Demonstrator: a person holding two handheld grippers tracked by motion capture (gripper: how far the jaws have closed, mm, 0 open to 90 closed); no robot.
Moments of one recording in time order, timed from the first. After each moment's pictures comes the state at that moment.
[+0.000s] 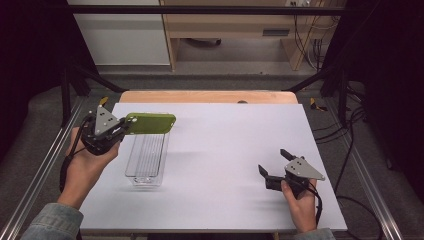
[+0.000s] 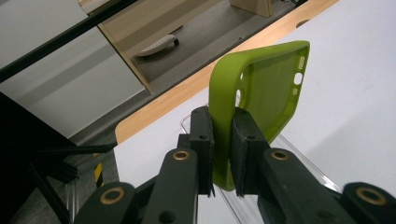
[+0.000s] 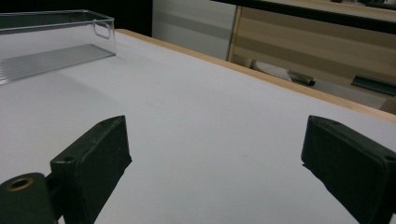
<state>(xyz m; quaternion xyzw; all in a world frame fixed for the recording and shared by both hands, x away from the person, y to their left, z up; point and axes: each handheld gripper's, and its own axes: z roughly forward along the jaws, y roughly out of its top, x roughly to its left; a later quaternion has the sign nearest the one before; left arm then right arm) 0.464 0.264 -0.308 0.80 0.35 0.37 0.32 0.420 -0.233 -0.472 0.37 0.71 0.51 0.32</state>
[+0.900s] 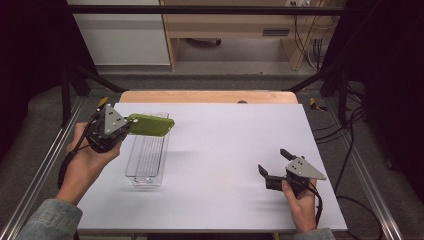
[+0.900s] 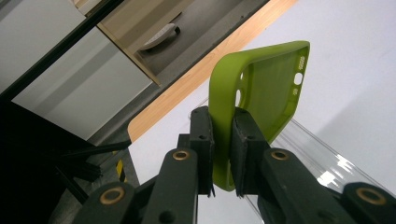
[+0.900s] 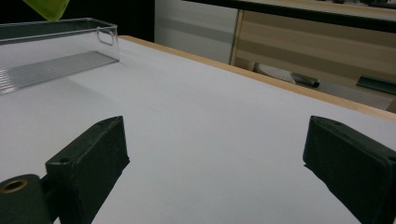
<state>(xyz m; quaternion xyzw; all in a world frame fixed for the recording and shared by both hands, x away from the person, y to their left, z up) 0.471 0.256 -0.307 0.83 0.31 0.38 0.26 0.420 -0.234 -0.472 0.37 0.70 0.52 0.31</state>
